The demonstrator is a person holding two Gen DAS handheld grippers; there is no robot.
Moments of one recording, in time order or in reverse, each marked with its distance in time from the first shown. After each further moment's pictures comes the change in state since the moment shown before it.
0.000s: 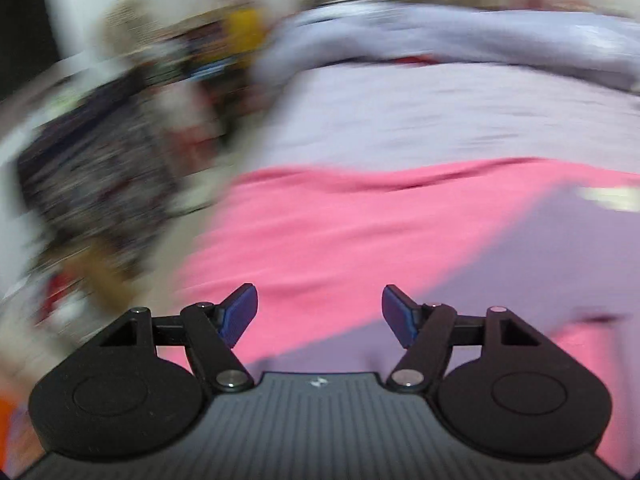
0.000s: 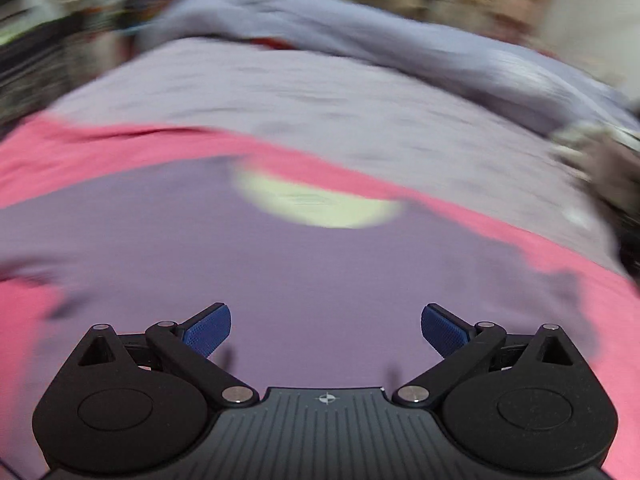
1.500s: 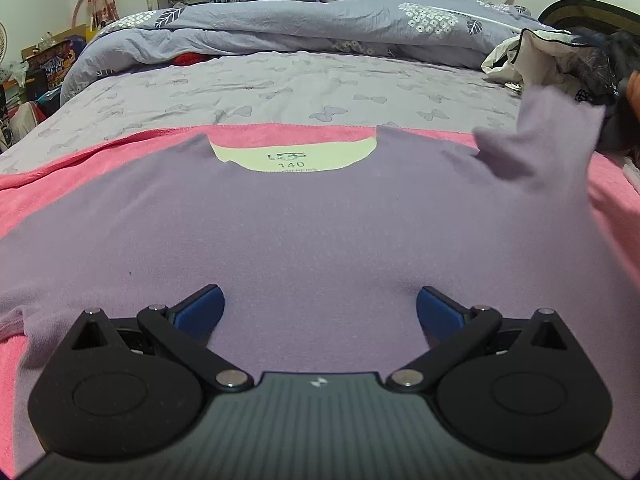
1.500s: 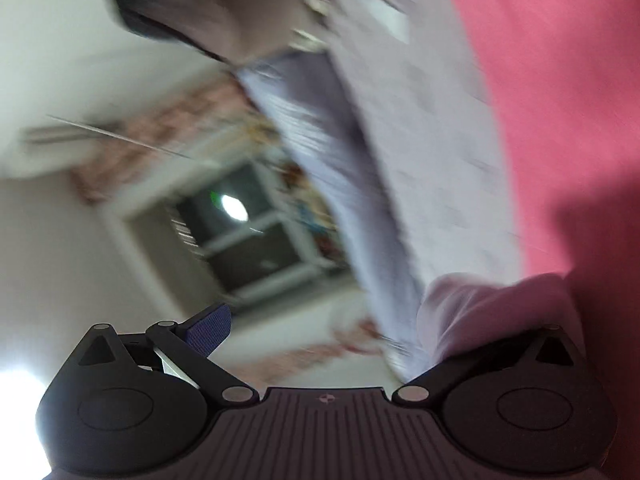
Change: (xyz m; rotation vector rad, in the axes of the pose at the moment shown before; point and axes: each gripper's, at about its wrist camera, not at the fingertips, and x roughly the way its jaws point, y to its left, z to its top) left arm 0.087 -0.285 -0.033 0.003 -0.058 -0.179; right arm 0.198 -0.359 -0.063 1.902 -0.341 1.216
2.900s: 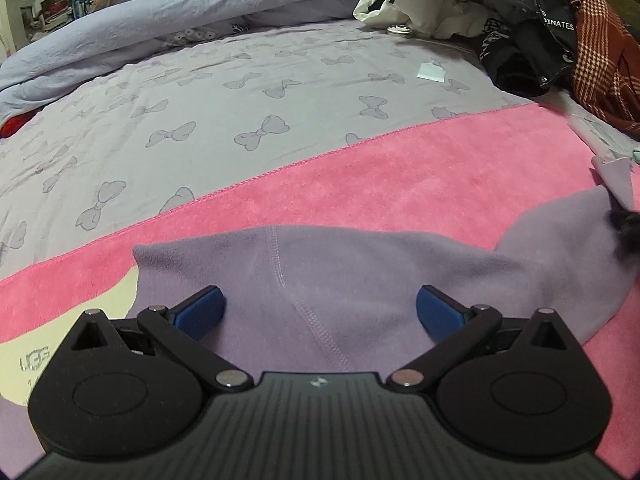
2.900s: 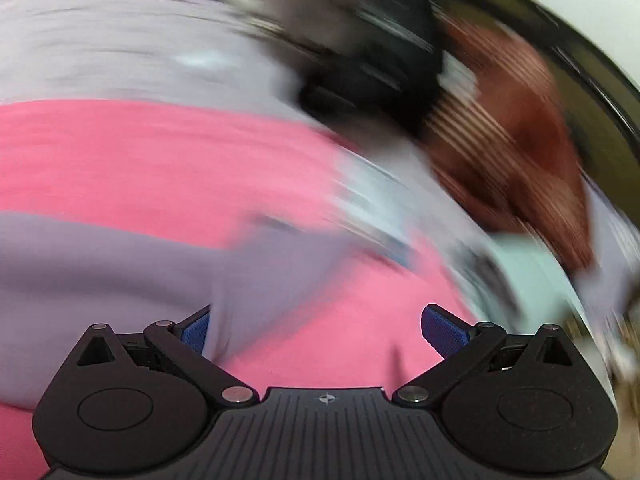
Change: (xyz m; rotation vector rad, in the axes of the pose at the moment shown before) left arm 0.122 -0.142 0.101 0.299 0.115 -0.234; right arm -0.070 0.048 -0.039 -1.644 -0.312 -1.799
